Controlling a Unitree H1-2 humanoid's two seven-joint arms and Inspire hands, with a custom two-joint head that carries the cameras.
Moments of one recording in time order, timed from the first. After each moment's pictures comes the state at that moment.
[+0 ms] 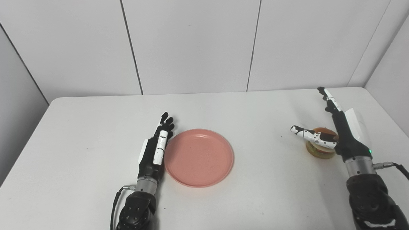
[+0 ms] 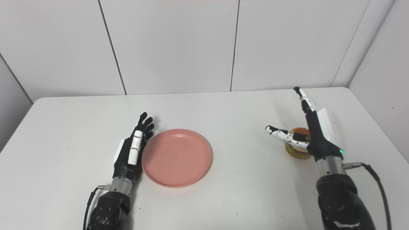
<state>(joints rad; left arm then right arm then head) -0.33 -0.04 -0.02 0.28 -0.02 -0.13 -0.04 -0.29 -0.35 -0.10 -0.08 -0.50 0.07 -0.06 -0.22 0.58</state>
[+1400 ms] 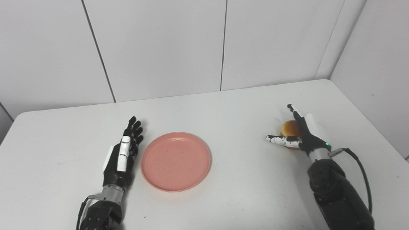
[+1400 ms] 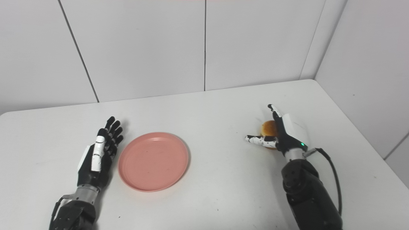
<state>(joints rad) -0.36 0.06 0.03 0.33 -0.18 -0.14 -0.20 -0.38 -0.36 0.01 0.14 -0.61 0.33 -0.06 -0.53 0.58</state>
